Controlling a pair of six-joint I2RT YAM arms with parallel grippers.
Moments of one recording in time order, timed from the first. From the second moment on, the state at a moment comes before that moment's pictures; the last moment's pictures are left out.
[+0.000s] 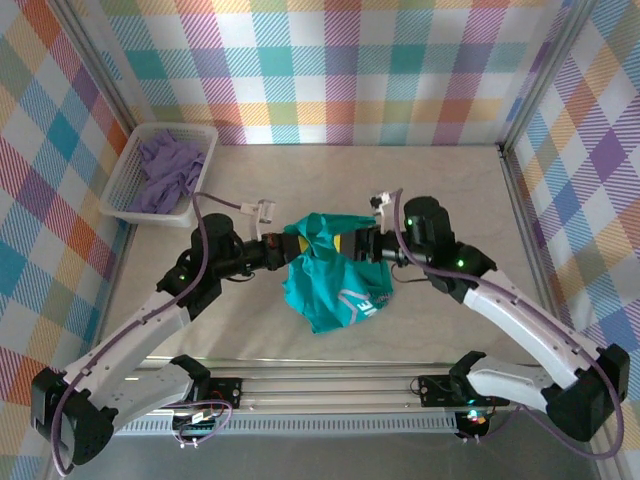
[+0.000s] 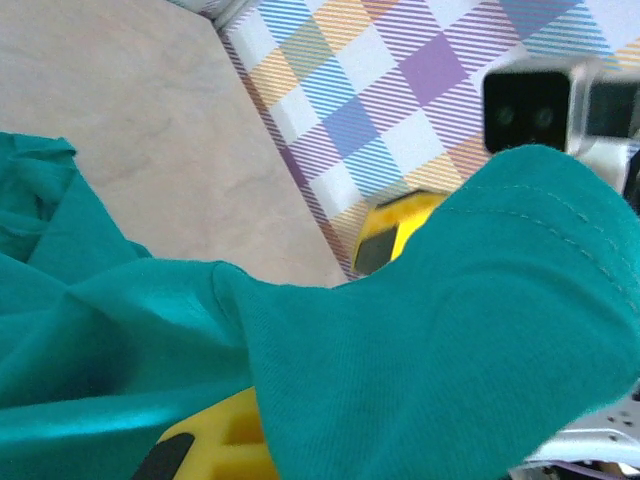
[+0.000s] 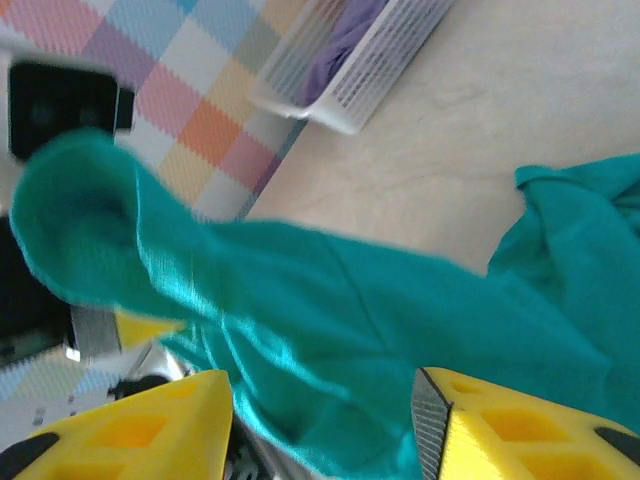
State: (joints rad) left arm -0.55 0.97 0.79 -0.06 0.56 -0.76; right arm 0.69 1.06 0.96 -0.30 -0.42 0.55
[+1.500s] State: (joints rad) left arm -0.49 0.80 0.62 0.30 0.76 -0.91; right arm 0.64 1.12 0.80 0.03 -0.57 0.51
